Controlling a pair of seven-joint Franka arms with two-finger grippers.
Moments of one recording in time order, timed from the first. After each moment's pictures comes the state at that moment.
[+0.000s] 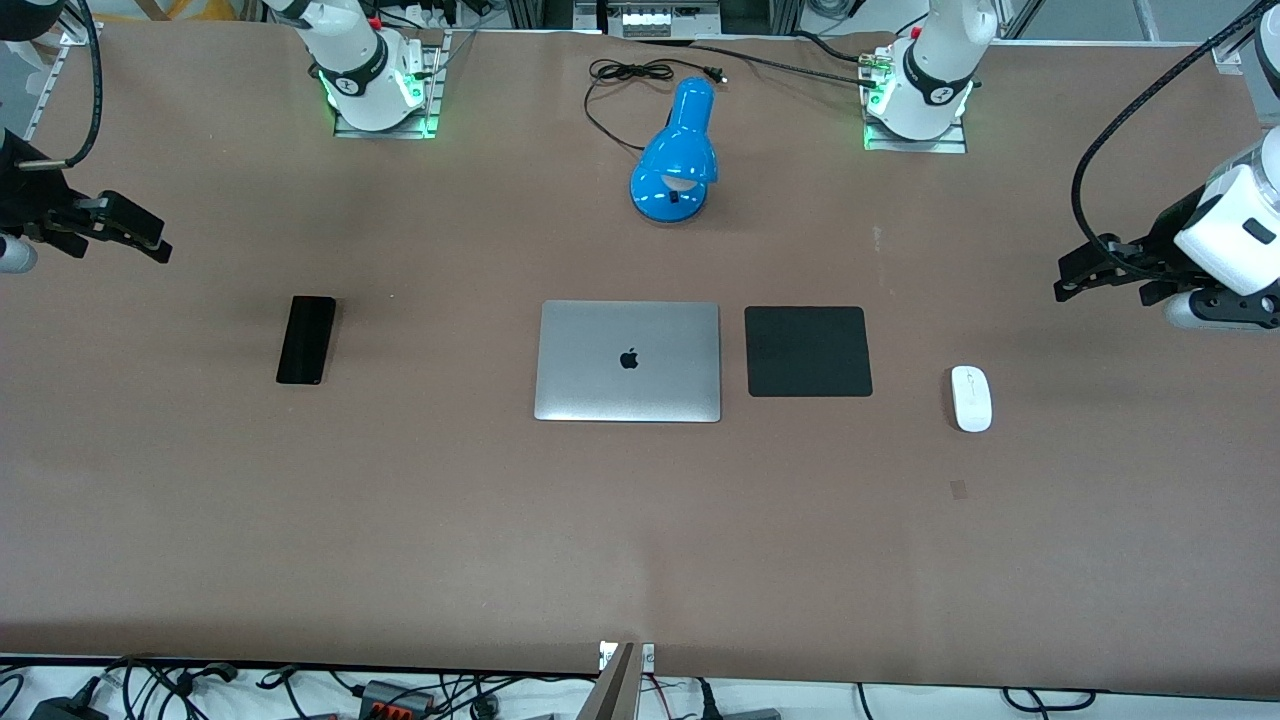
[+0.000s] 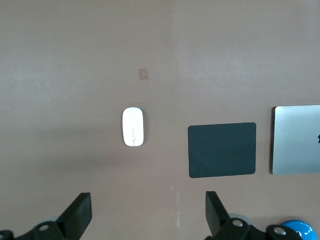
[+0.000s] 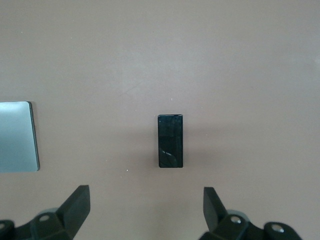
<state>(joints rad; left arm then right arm) 0.03 0.10 -0.07 -1.54 -0.04 1.63 -0.02 -0.05 -0.04 0.01 -1.71 0.00 1.69 0.02</state>
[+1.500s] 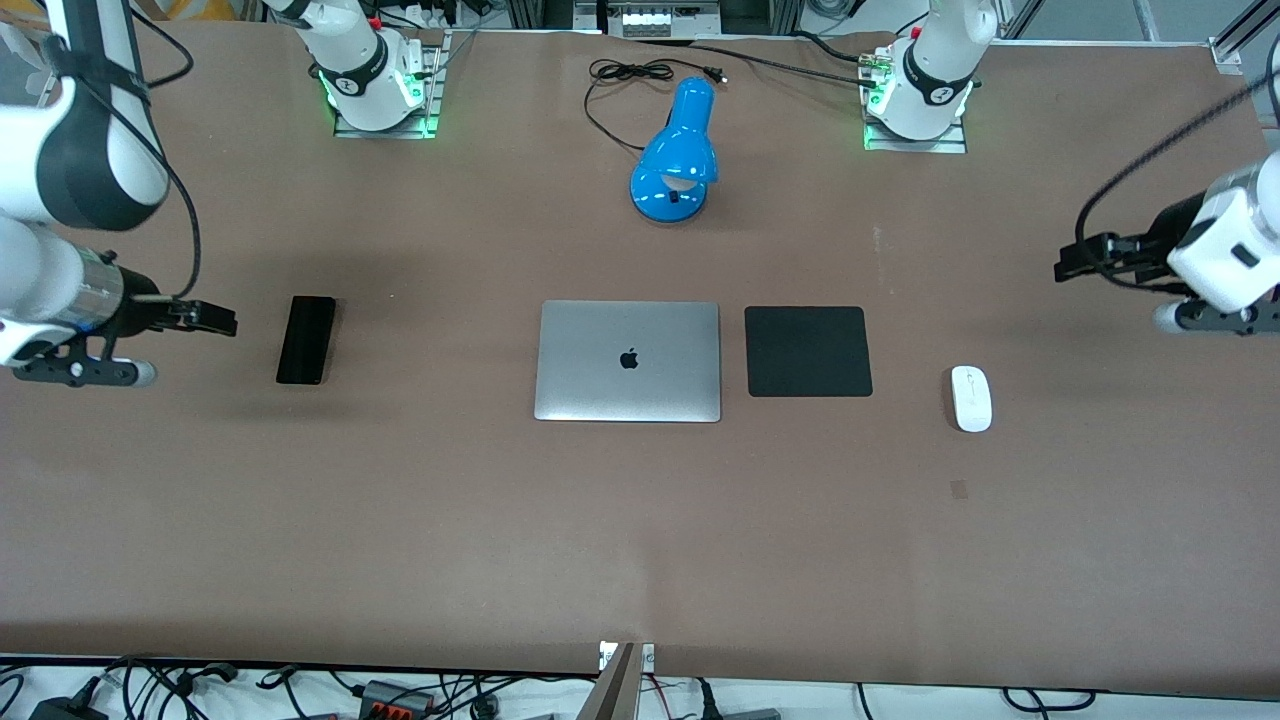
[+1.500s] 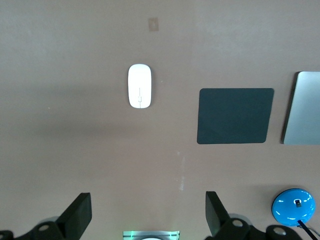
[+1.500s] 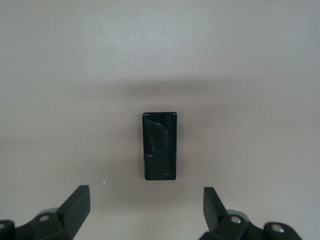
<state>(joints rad) 0.08 0.17 -0.06 -1.54 -0.04 1.48 -0.02 -0.05 0.25 0.00 -1.72 -0.05 1.81 0.02</state>
